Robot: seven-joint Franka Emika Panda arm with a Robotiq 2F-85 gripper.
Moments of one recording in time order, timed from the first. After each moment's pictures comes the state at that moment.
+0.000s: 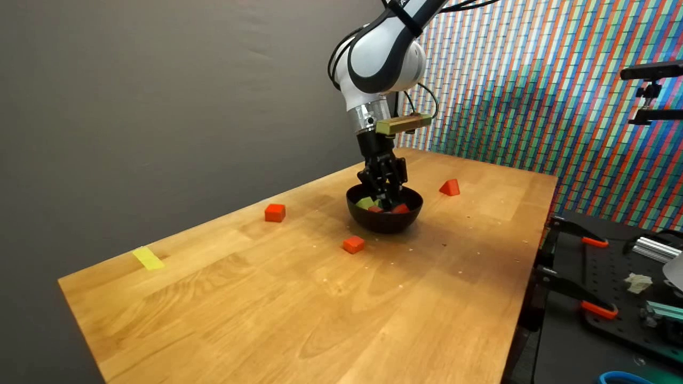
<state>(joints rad) 0.14 0.61 0.03 -1.86 0.04 2.08 0.29</state>
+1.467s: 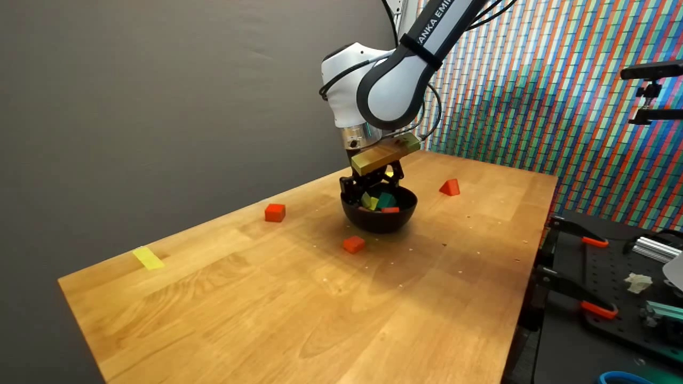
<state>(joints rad) 0.33 0.63 -0.09 -1.92 -0.27 2.32 0.91</state>
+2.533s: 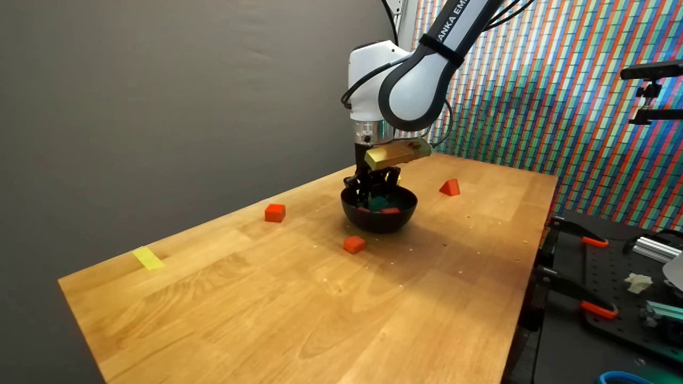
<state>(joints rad) 0.25 0.56 -0.04 -2.08 -0.19 2.61 0.75</state>
